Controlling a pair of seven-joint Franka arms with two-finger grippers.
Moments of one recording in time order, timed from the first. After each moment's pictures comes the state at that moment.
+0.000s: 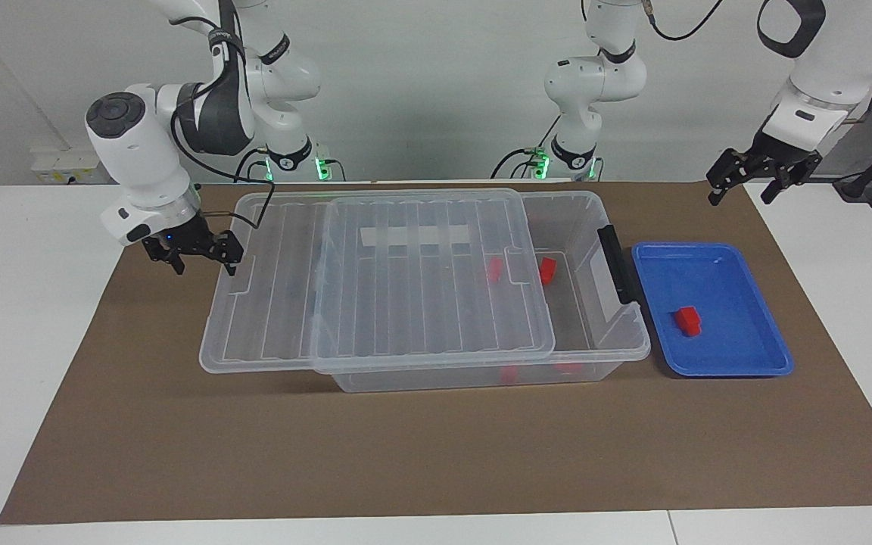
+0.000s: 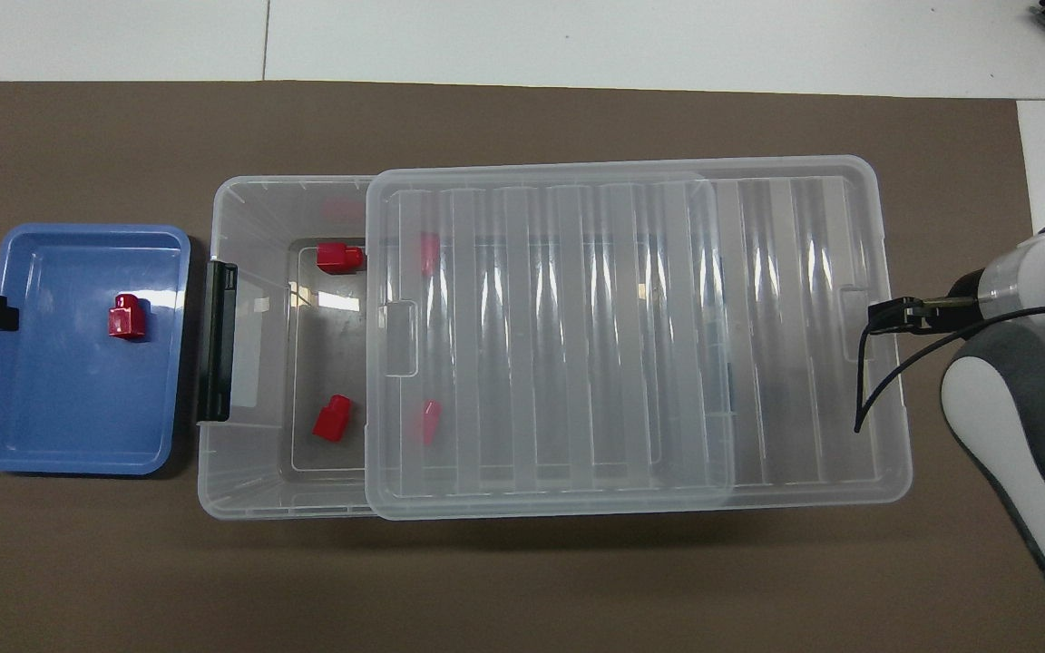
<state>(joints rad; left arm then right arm) 0.02 -0.12 0.09 -1.84 0.01 1.80 0.13 0.00 -0.02 -0.06 -2.01 -0.05 2.01 0.01</state>
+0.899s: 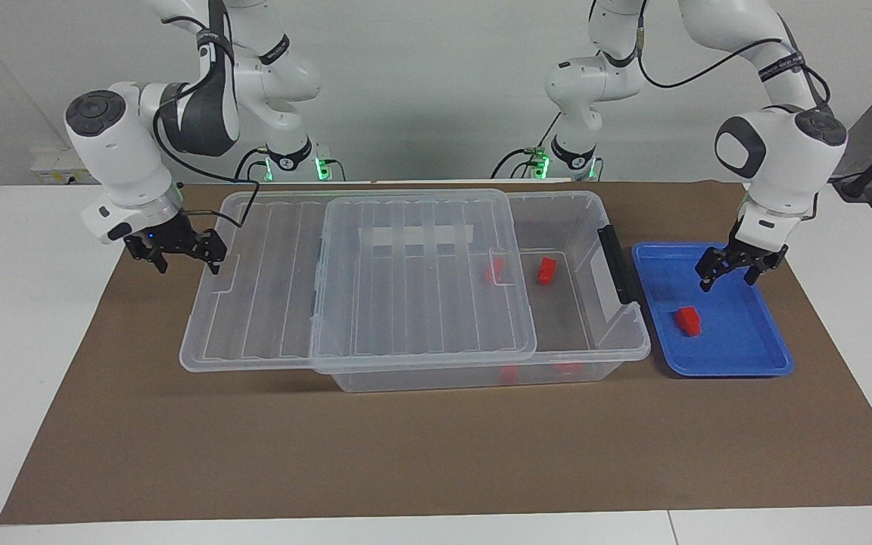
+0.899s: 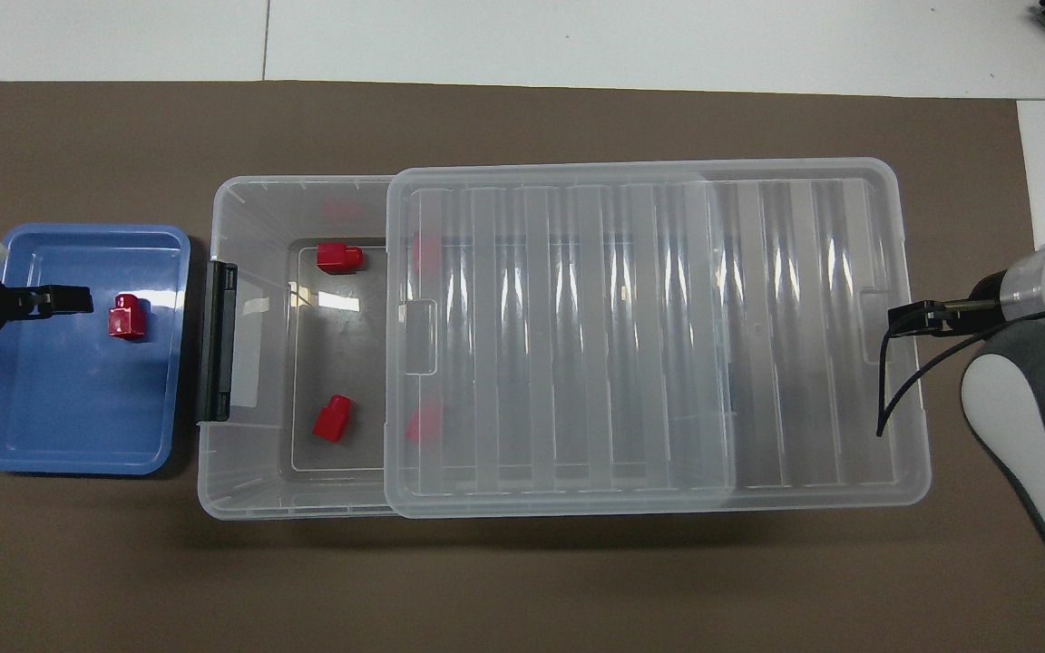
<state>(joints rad) 0.07 0.05 0.08 -2.10 0.01 2.32 0.07 -0.03 -0.02 -0.06 -2.01 -0.07 2.01 -0.03</state>
